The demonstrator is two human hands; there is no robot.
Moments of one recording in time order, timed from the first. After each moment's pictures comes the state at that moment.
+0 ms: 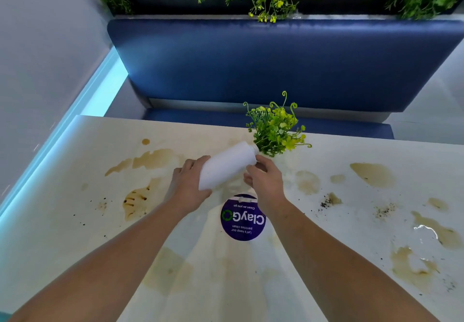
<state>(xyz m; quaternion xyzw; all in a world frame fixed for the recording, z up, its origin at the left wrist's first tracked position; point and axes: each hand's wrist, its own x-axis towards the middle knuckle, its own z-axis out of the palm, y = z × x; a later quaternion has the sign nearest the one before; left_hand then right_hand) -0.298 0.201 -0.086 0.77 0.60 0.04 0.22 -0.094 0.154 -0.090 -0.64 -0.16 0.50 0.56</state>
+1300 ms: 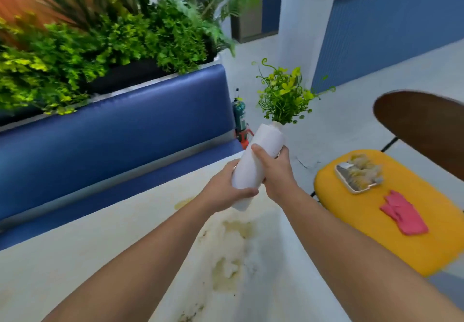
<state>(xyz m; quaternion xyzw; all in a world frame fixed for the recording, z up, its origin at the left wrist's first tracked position) 0.244 0.031 0.041 0.81 0.32 0.01 0.49 0.372 -0.057 0.035 -0.62 -0.04 0.32 0.72</state>
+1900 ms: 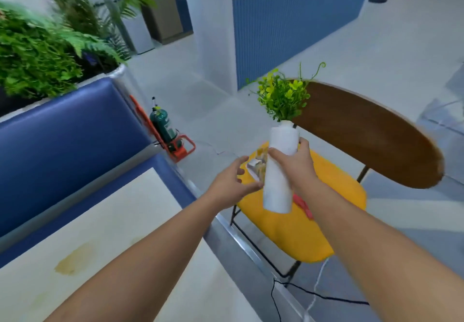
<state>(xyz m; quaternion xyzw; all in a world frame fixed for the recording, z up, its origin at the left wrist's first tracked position) 0.506 -0.148 -0.009 0.85 0.19 -0.09 0.49 0.620 -0.311 -0.006 -0.77 0.01 0.14 0.62</state>
